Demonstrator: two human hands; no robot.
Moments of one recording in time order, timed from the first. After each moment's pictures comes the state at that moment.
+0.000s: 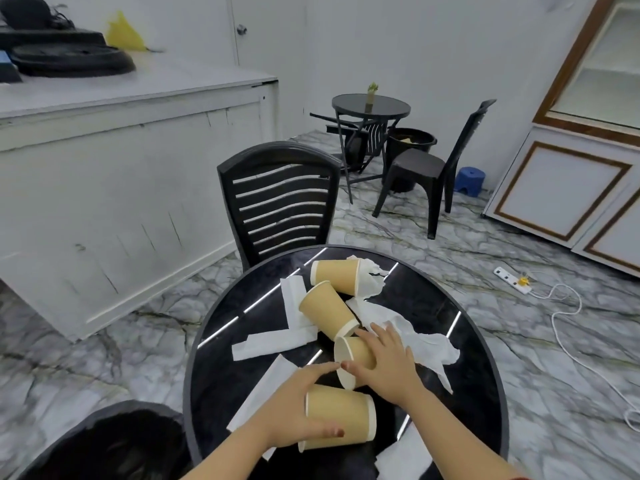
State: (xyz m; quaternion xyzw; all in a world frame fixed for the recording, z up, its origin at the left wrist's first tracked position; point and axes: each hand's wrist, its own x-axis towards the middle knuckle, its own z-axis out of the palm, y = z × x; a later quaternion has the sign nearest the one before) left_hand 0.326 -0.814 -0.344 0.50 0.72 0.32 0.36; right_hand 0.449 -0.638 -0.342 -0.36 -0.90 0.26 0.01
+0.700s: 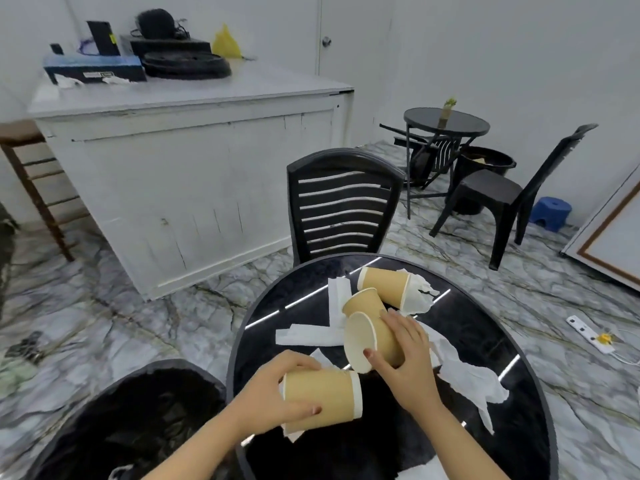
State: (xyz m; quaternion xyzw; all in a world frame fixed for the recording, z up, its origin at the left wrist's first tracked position) left_hand 0.306 -0.881 -0.317 0.37 0.77 0.44 0.28; right_hand 0.428 -0.664 -0.310 -0.23 -0.86 0.39 0.24
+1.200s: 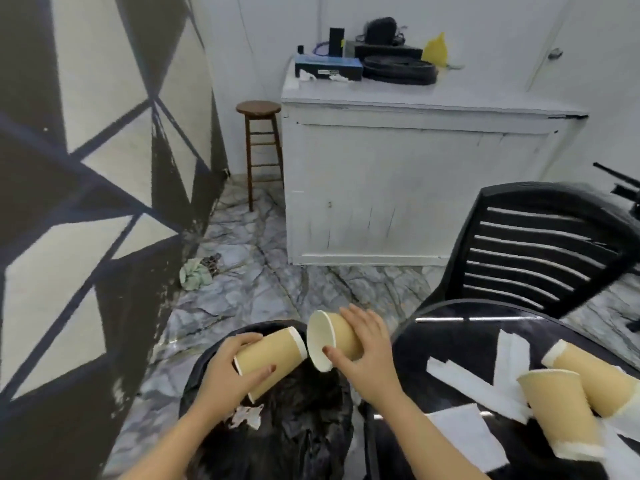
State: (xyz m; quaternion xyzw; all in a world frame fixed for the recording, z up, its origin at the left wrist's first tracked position) left_hand 0.274 -1.128 -0.347 -0.03 0.84 0.54 0.00; right_hand 0.264 -0.881 -0.318 0.06 -0.89 0.45 0.07
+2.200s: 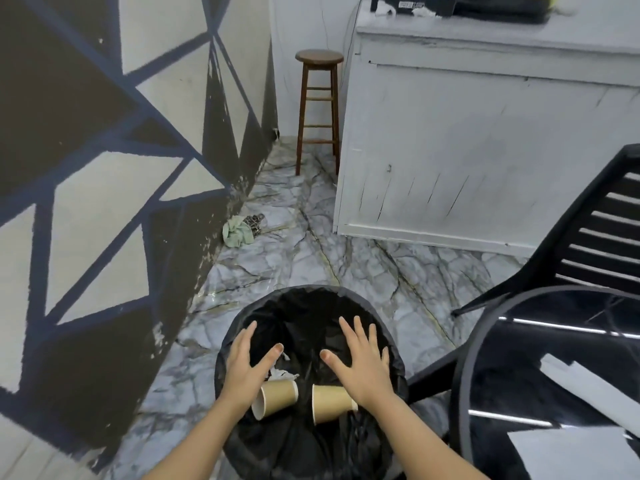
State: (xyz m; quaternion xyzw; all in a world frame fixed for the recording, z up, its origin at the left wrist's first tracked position) left_hand 0.281 -1.186 -0.505 -0.21 0.80 0.57 0.01; right_hand 0.239 -0.975 -0.495 0.05 -0.93 0.33 -0.16
